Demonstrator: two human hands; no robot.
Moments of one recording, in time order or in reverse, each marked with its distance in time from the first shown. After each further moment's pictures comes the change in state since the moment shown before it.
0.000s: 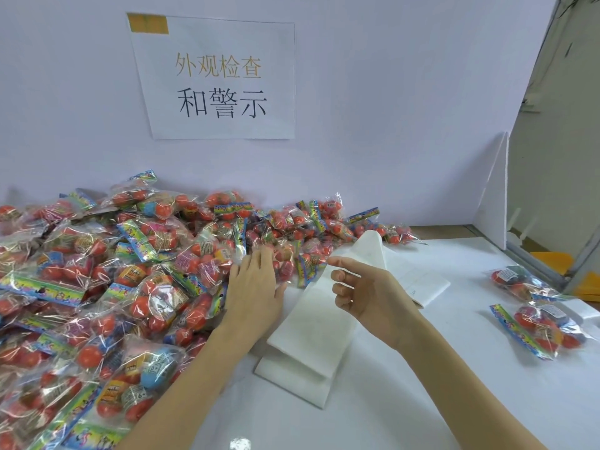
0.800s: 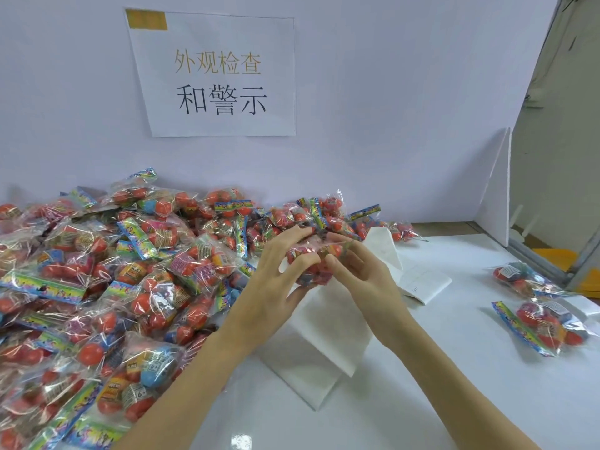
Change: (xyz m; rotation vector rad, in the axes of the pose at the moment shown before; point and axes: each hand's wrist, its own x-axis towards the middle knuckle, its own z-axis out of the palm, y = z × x) left_hand -0.008 0.007 -0.006 -0.472 0.438 0.645; right_hand 0.002 0.015 0.007 -0.486 0.053 -0.525
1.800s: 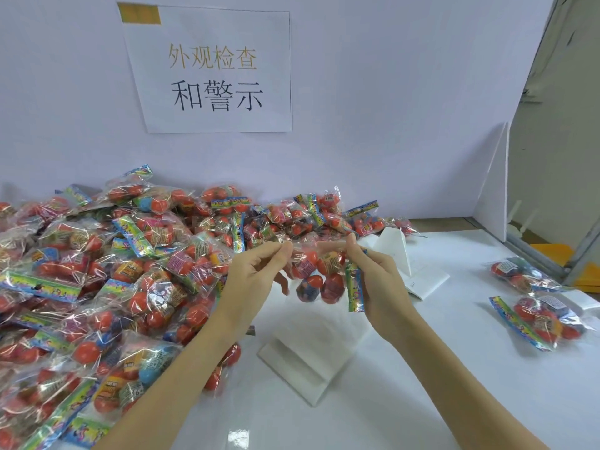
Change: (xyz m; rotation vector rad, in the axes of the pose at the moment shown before) left_hand 0.013 0.012 -0.021 -0.745 0.110 -0.714; right_hand 0.001 -0.011 -0.004 0.118 0.055 0.176
